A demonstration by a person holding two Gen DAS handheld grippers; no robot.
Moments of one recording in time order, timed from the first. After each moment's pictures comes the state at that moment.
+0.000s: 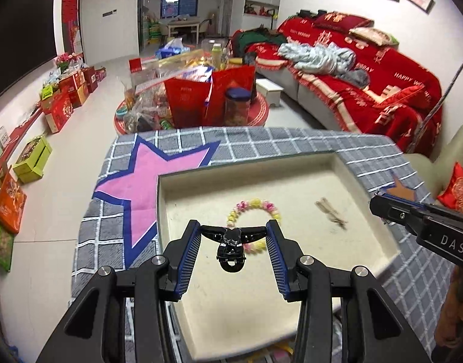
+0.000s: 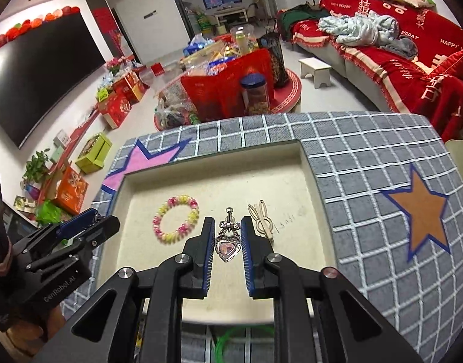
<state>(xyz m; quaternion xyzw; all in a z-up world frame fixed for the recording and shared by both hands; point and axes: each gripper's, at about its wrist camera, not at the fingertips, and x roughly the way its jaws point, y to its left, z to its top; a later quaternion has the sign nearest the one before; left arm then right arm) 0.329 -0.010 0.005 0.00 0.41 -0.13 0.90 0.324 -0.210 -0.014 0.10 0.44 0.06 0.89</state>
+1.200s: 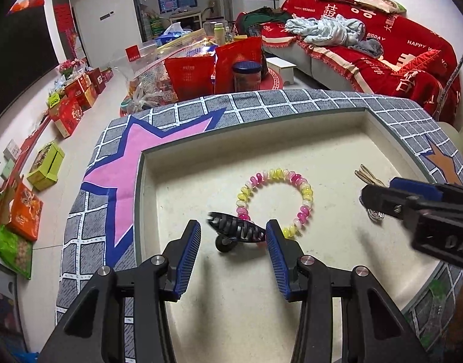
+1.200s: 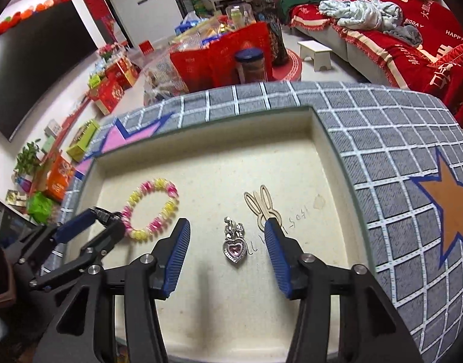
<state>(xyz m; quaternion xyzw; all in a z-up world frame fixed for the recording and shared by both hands) 0.344 -0.035 -0.048 0.07 0.43 -0.09 0.89 0.348 -0.209 -0.061 0.10 0.47 0.06 0.88</state>
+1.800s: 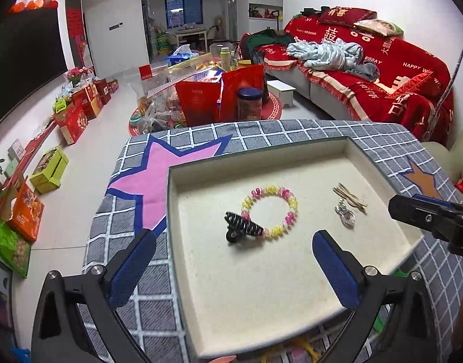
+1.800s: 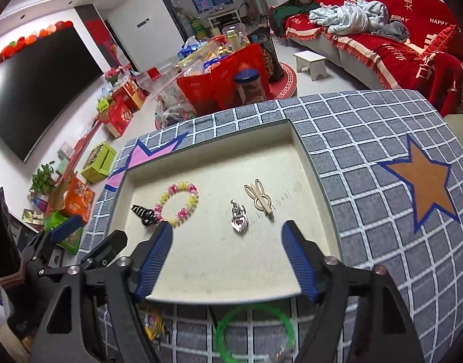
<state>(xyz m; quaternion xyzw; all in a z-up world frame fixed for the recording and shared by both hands) 0.300 -0.015 -0.001 0.04 0.39 -0.10 0.91 0.293 -0.225 -0.021 0.15 0.43 0.06 0.89</state>
